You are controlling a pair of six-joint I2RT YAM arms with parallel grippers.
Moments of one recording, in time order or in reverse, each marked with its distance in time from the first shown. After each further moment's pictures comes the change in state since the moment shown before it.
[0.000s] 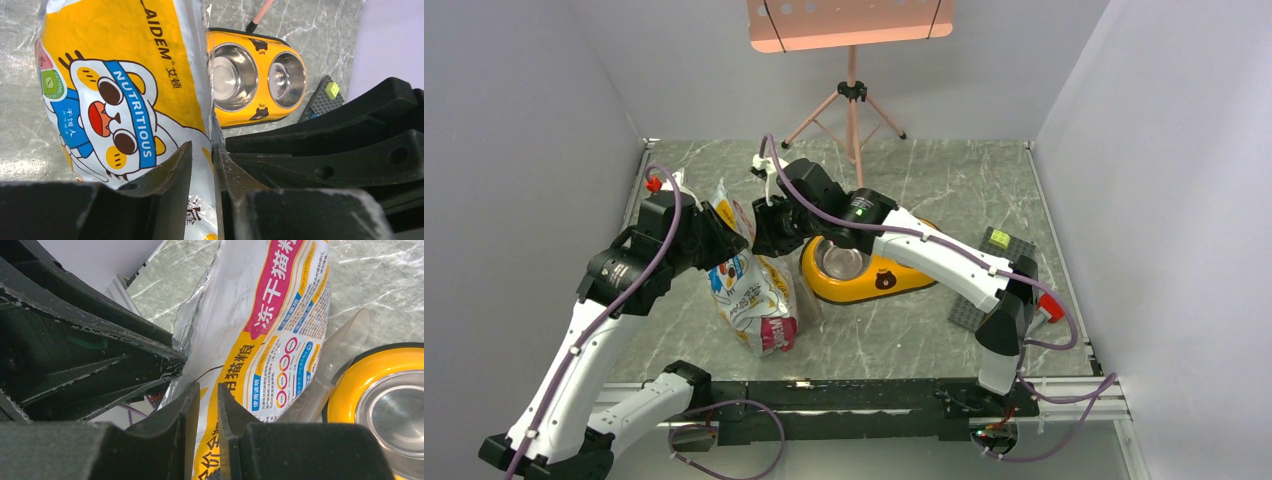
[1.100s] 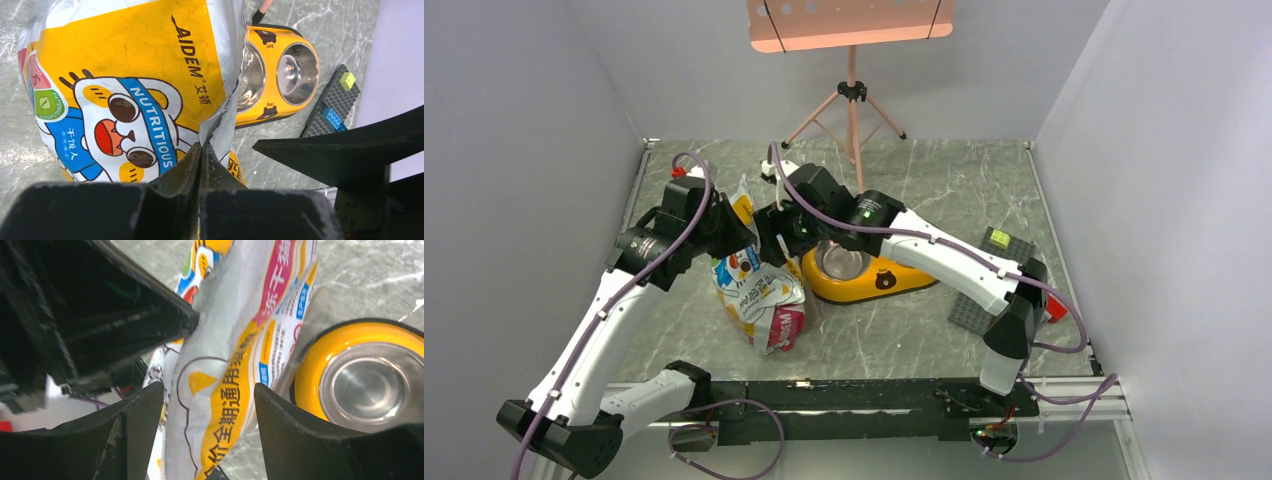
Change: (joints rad) left arm 0.030 0.119 -0.041 0.094 0.061 0.057; right arm -0.006 -0.034 -0.032 -0.058 0.090 -0.050
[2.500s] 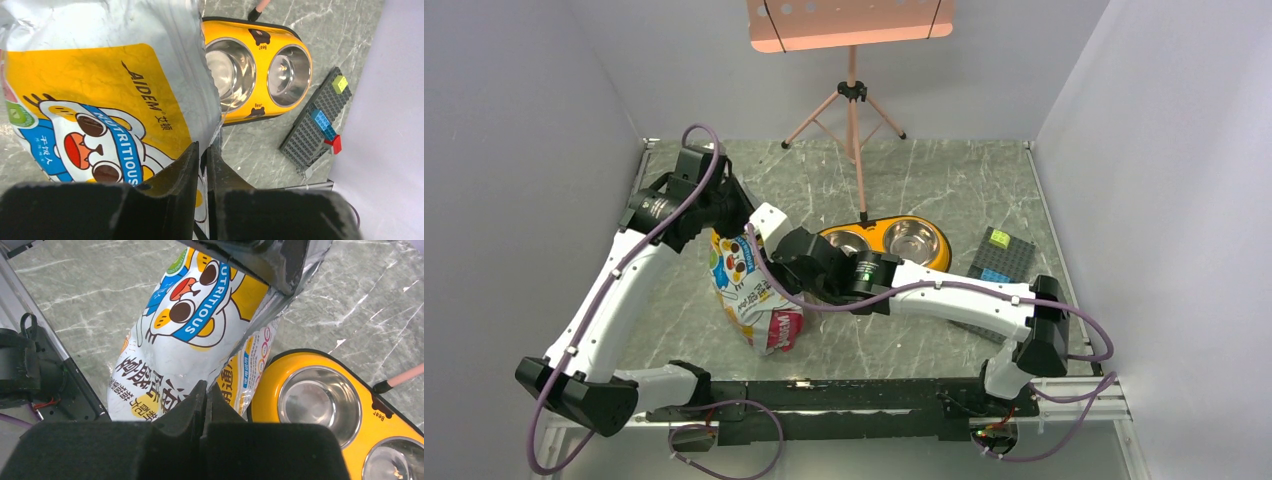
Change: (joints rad) left arm 0.011 0.199 0.216 -0.111 0.045 -0.056; right arm 0.231 -0.165 -0.340 0.295 0.403 -0.262
